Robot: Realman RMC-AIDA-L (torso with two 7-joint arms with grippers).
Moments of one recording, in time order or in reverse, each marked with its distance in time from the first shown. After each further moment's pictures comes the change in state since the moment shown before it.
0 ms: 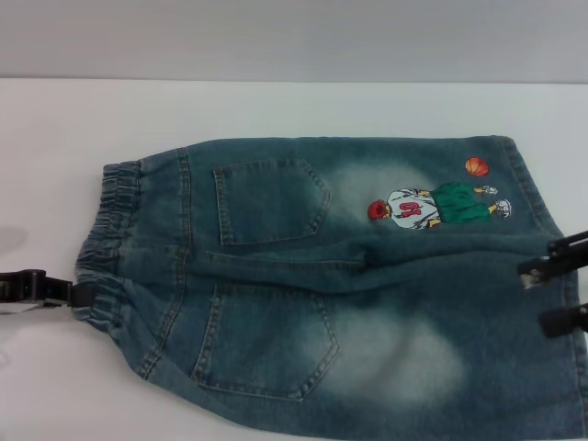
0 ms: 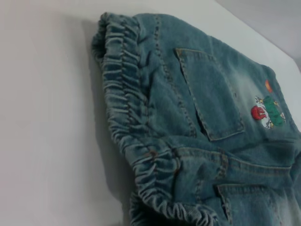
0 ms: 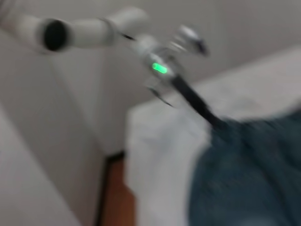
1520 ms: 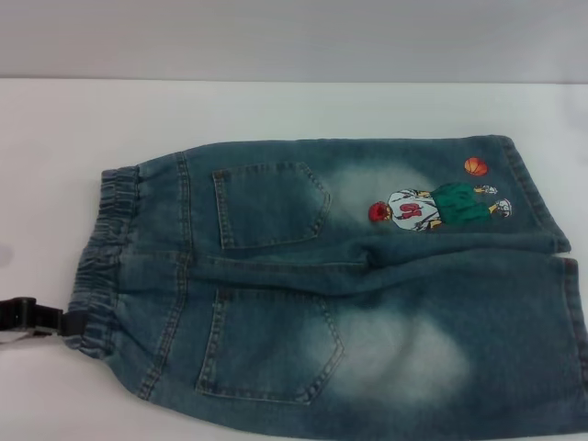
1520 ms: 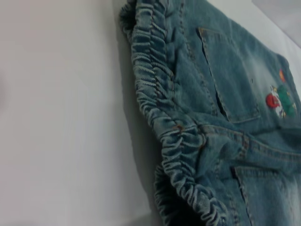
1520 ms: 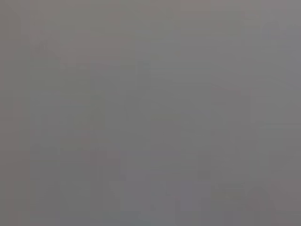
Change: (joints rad) left arm 0.043 0.006 0.016 -0.021 0.000 -0.002 -0.015; right arm -0.004 0.152 -0.639 0.491 2.170 0.981 -1.002
